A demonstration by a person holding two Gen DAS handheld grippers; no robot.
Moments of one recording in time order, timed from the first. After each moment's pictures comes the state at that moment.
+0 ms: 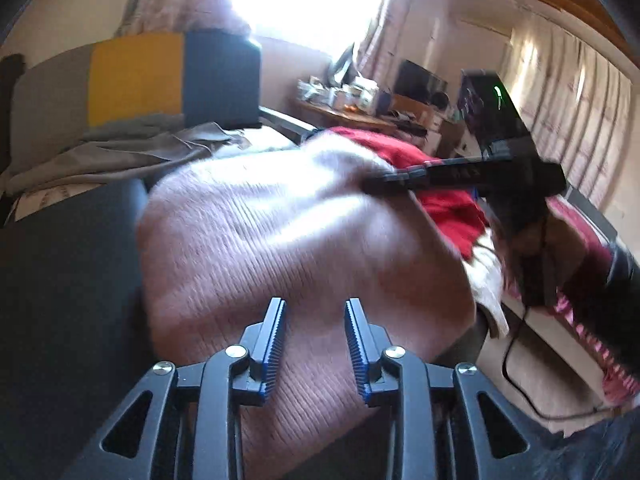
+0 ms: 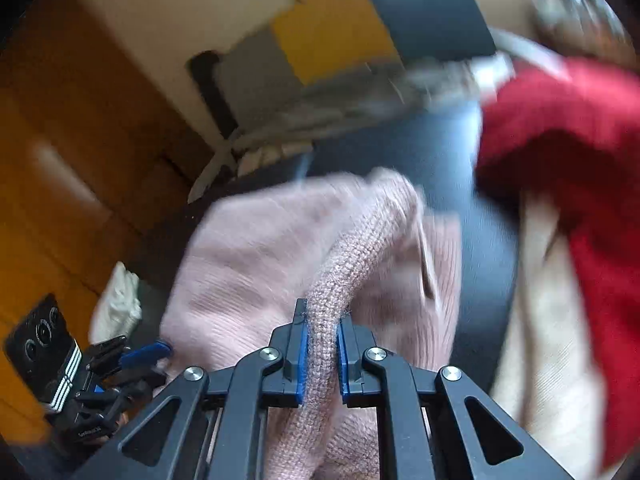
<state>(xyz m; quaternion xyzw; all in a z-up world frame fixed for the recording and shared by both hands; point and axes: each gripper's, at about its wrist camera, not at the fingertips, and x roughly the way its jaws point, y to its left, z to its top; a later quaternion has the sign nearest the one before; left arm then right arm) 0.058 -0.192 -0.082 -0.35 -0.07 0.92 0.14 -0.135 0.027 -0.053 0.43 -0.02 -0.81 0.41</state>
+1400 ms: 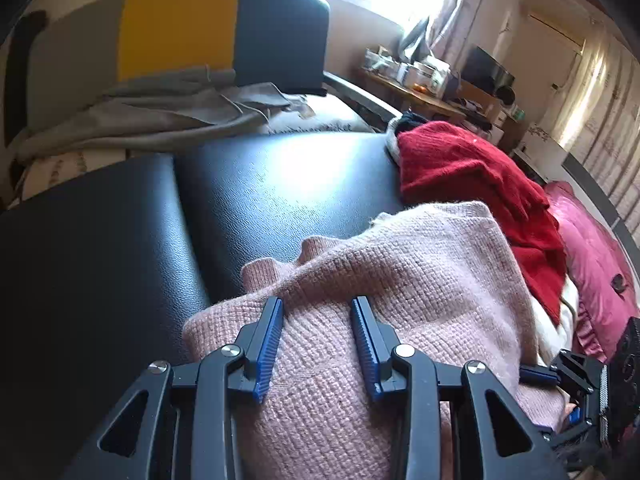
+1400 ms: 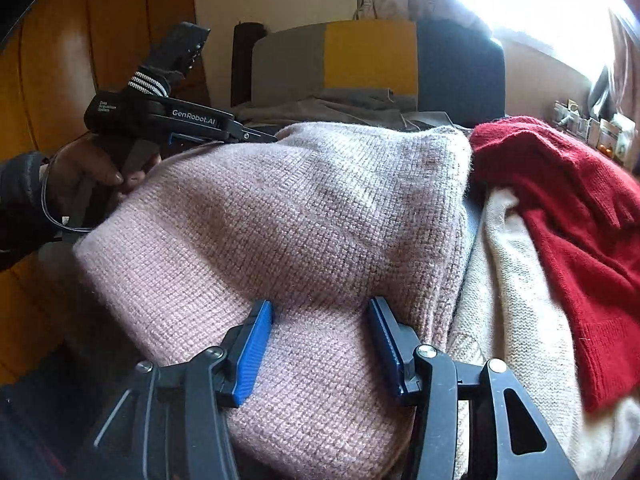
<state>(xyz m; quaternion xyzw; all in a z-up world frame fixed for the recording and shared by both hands) -0.078 -0.246 -0.107 -0.41 -0.11 0.91 0.04 -0.045 0.047 -0.127 0.33 0.12 -0.84 0.41</state>
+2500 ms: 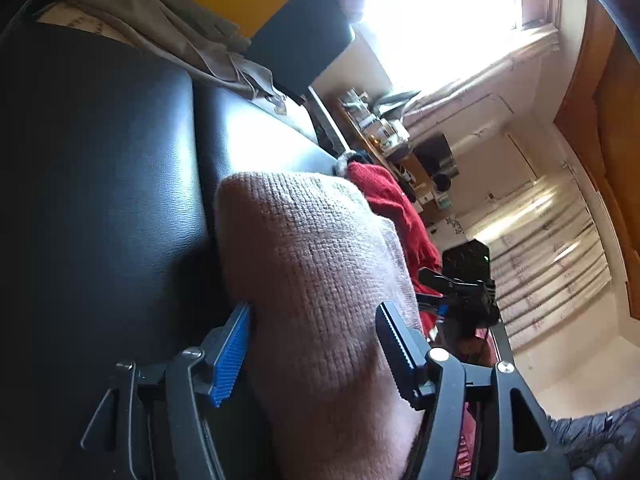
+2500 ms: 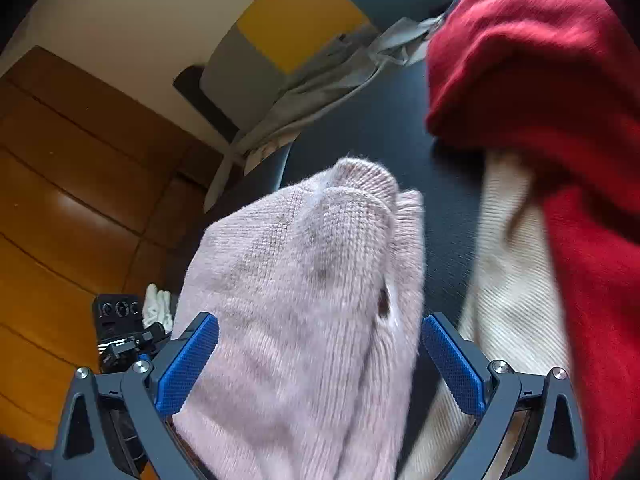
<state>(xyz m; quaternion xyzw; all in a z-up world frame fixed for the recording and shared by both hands) -0.014 -0.310 -0.147 -0.35 -0.38 0.84 0.17 -0.211 0.024 -0.123 0.52 -0.15 -0.71 0.45</state>
